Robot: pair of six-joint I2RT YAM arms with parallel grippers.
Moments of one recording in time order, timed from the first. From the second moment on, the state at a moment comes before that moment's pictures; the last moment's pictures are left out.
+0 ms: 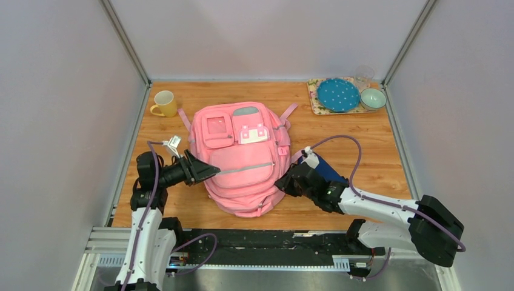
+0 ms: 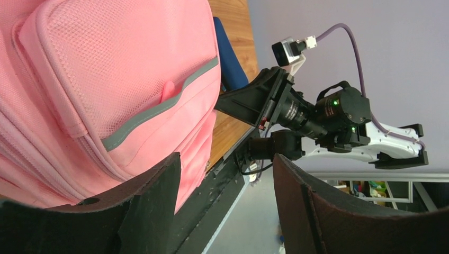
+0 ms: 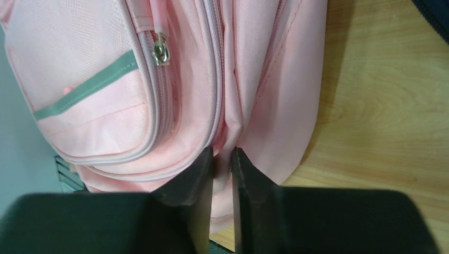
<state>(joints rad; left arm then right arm) 0.11 0.60 0.41 -0.25 1.05 -0.77 0.96 1.13 0.49 -0.04 0.23 1.14</state>
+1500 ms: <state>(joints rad) -0.86 0.90 0.76 -0.46 0.09 -0.20 1.00 0.93 0.59 -0.11 0.18 1.07</state>
